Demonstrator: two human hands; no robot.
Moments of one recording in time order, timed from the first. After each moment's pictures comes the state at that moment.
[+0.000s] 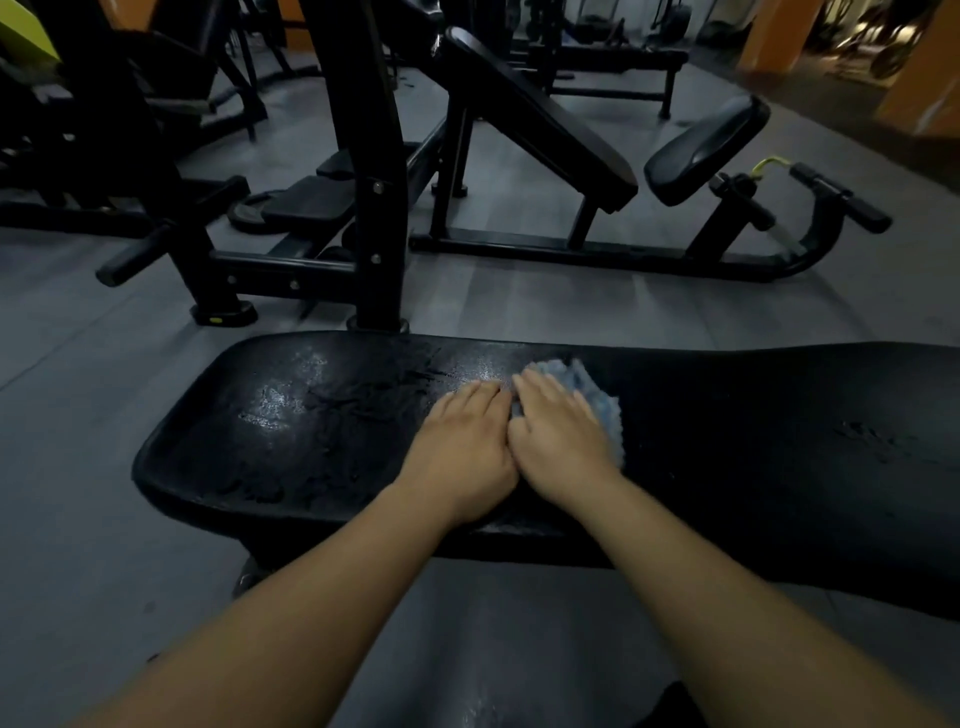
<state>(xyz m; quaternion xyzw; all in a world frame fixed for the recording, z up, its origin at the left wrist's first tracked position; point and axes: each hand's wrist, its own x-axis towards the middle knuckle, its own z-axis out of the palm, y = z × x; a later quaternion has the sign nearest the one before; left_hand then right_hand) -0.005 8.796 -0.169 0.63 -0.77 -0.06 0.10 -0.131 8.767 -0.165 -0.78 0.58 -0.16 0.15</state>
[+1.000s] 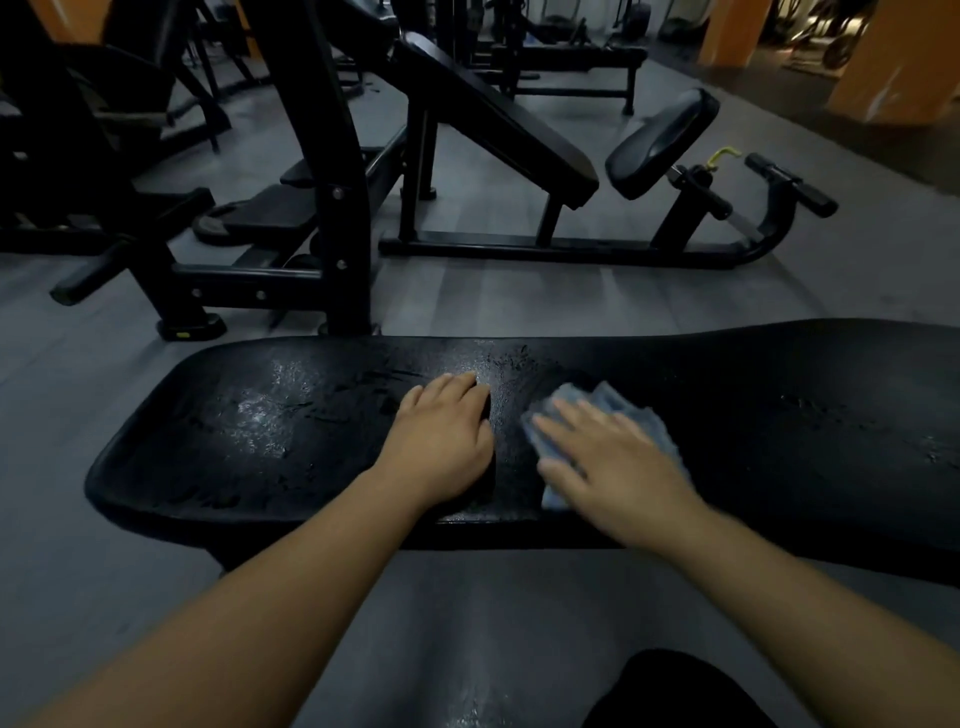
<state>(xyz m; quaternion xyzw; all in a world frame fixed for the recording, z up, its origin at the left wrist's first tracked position) -0.025 8.787 -0.165 0.63 -0.76 -0.07 0.10 -0.239 8.804 -0.165 -0.84 0.54 -0.05 0.10</state>
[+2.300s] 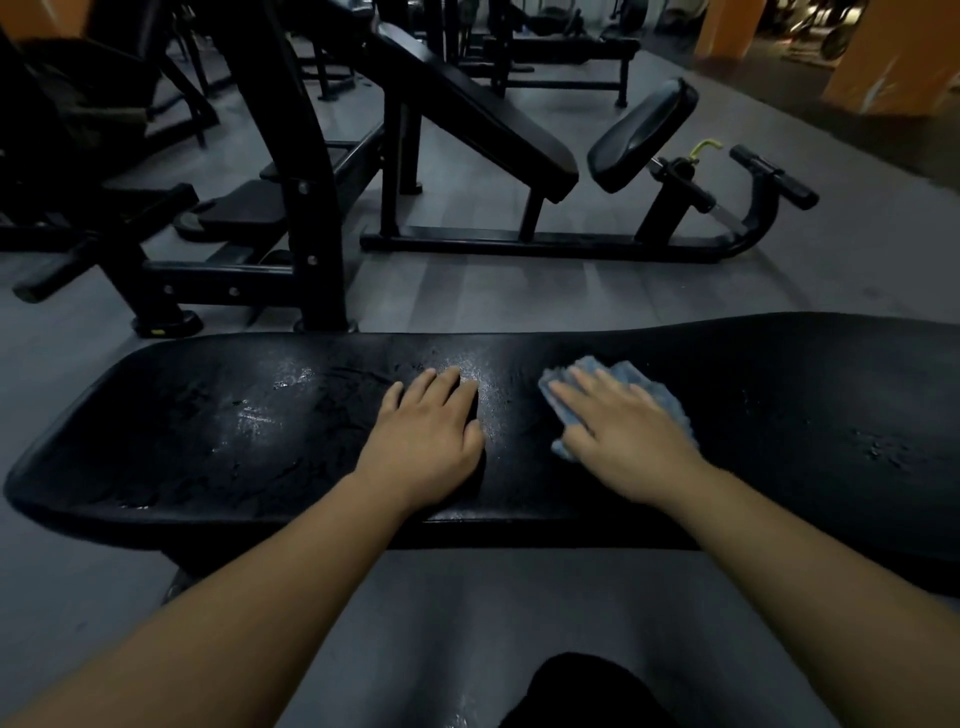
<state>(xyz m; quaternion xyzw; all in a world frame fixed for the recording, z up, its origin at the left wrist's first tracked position) -0.078 8.786 -0.169 0.65 -0.75 -0.05 0.09 -0.307 8.759 -0.163 -0.81 0.58 -0.02 0.09</state>
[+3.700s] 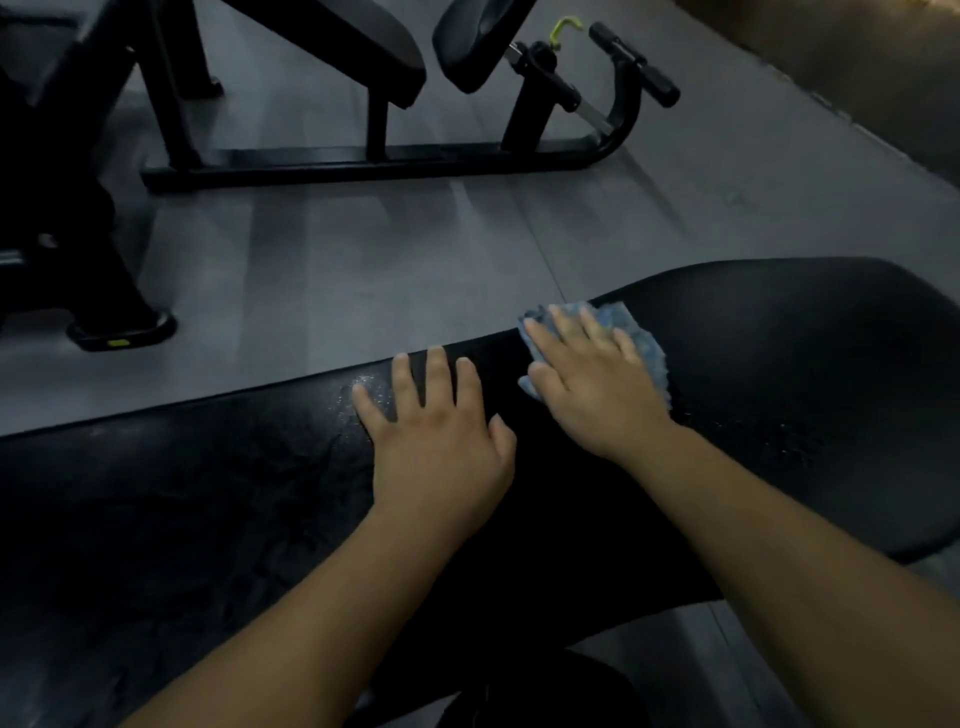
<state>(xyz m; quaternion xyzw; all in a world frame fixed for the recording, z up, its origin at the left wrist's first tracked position) -0.197 8.692 -0.164 0.61 -0.78 -0.10 0.02 -0.377 8.660 -0.165 -0.71 0.70 -0.02 0.07</state>
